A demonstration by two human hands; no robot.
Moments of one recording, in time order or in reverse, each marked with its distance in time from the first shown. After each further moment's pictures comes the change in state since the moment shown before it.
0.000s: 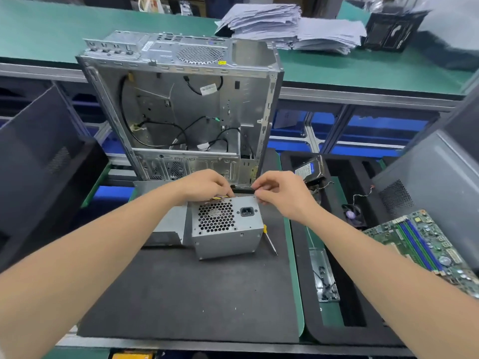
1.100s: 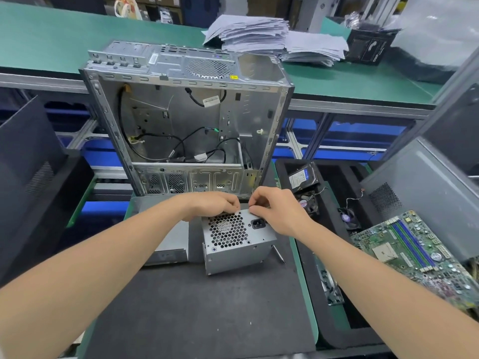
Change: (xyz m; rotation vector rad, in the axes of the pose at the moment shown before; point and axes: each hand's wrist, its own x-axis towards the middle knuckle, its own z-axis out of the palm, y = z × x) left_hand 0.008 -0.012 -0.007 -0.004 -0.315 0.042; right_hand 0.003 -0.033 0.035 -0.258 -0.001 0.093
